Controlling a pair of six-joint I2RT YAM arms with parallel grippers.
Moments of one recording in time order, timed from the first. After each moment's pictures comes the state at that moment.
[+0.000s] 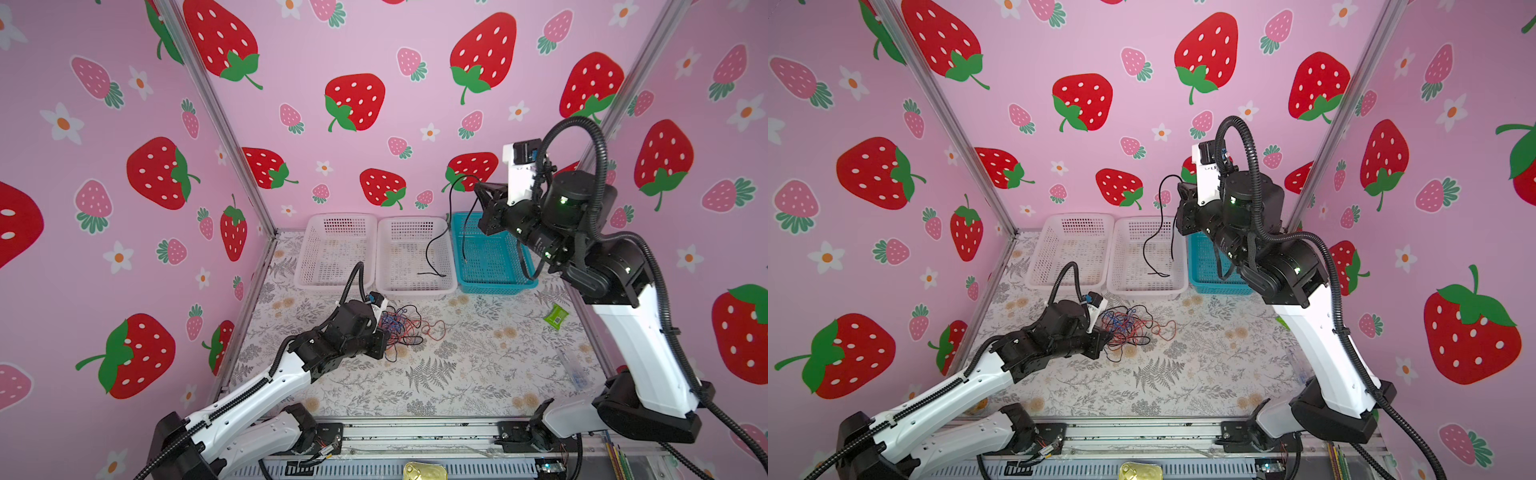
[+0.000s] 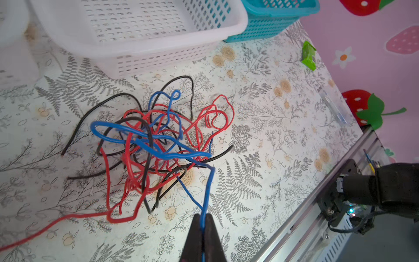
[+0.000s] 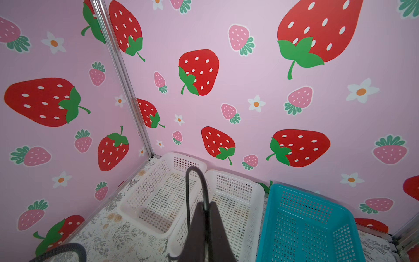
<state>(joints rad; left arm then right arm) -0.74 1.00 0.76 -0.51 0.13 -0.35 0.82 1.47 2.17 -0.78 0.26 0.08</state>
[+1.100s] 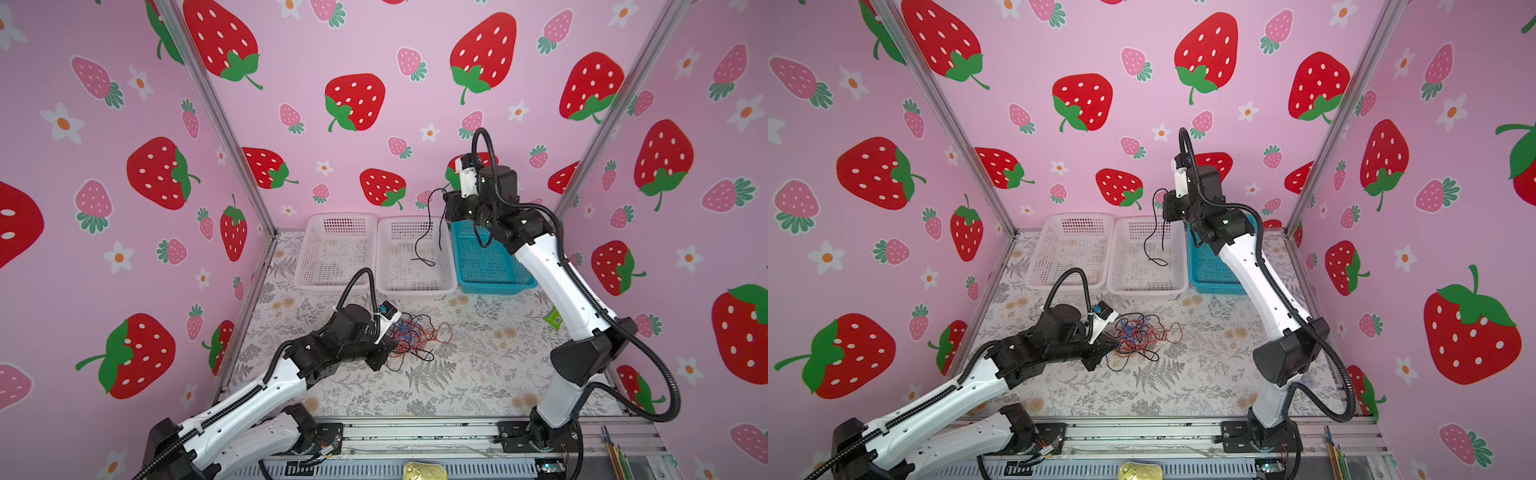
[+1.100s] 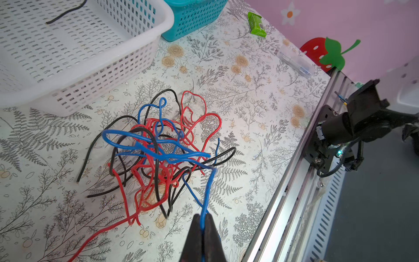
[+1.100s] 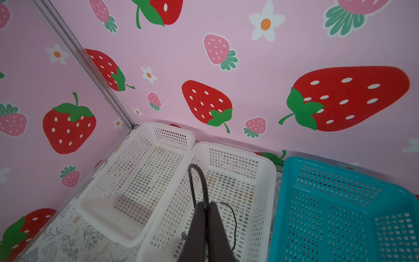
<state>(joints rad) -0.76 0.94 0.73 -0.51 0.25 -0.10 0.58 1.79 2.06 -0.60 -0.01 0.15</state>
